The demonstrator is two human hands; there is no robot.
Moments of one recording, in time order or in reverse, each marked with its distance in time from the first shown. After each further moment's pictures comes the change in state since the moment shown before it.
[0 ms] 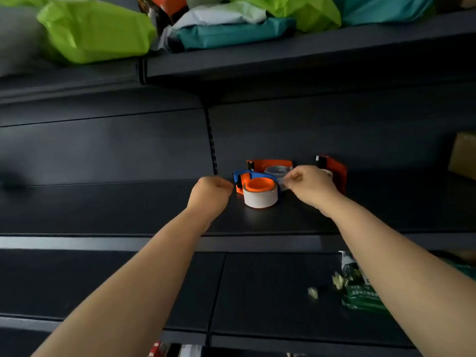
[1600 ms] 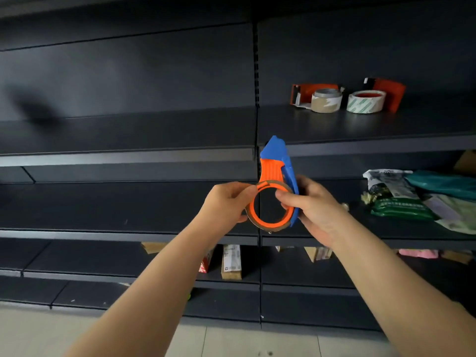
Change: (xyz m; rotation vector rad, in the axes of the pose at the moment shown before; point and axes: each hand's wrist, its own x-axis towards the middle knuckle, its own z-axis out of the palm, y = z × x) left_hand -0.169 -0.135 -0.119 -0.158 -0.314 -0.081; right_hand -0.232 -0.081 0.147 0.920 -0.276 0.257
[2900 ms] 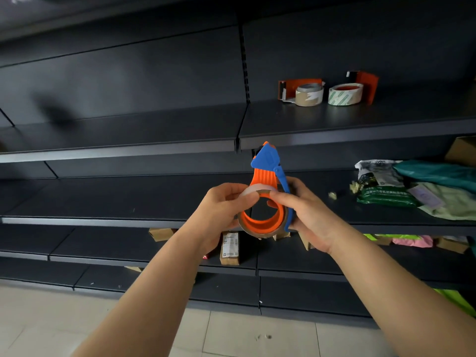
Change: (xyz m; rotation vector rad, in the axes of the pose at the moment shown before) left_hand -0.060 0.023 0.050 -0.132 -0.013 -0.098; right_hand -0.060 0.004 -0.046 -0.004 -0.147 0.059
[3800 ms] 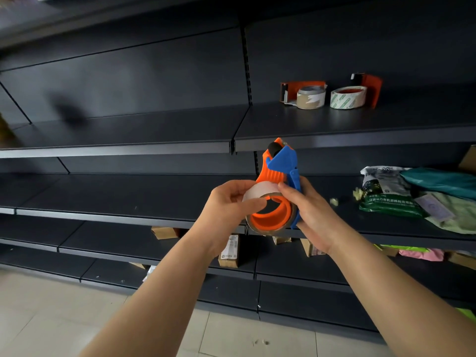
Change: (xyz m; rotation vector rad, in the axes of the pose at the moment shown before) left_hand 0.009 0.001 0.040 -0.032 0.097 0.126; right_hand 0.013 0.008 -0.038 -0.023 -0.028 -0.109
